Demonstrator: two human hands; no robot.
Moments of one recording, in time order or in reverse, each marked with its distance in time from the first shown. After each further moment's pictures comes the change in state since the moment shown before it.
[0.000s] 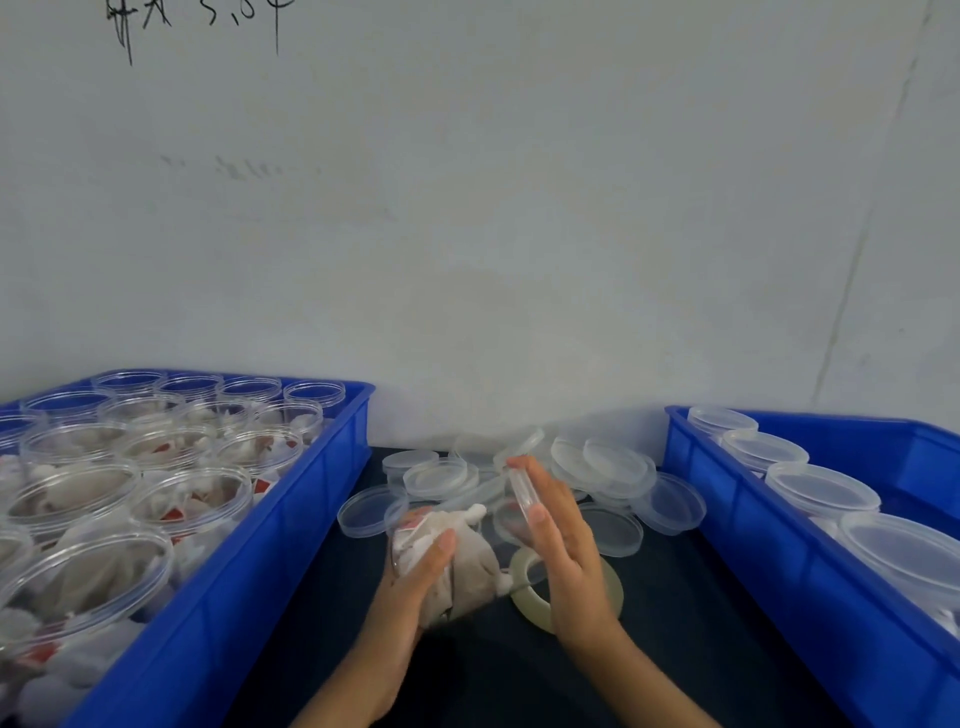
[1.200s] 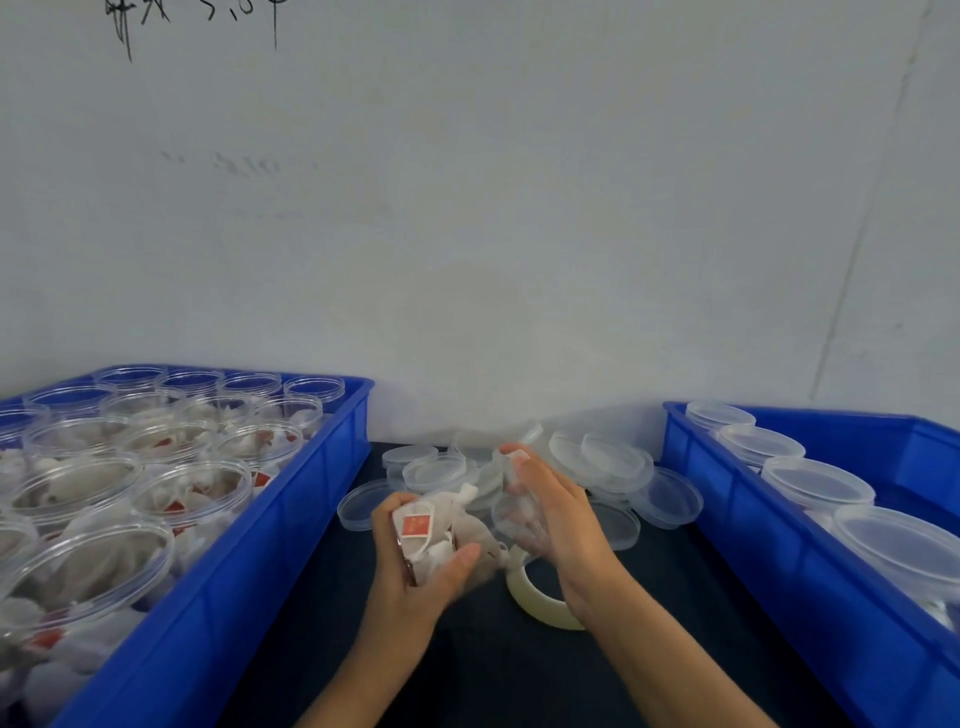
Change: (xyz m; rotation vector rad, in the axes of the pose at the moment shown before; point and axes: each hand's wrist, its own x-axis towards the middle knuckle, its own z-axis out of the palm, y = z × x) left_hand -0.009 -0.002 0.008 0.217 0.067 0.433; right_hand 0.024 -0.035 0.002 0.198 -0.002 0.445
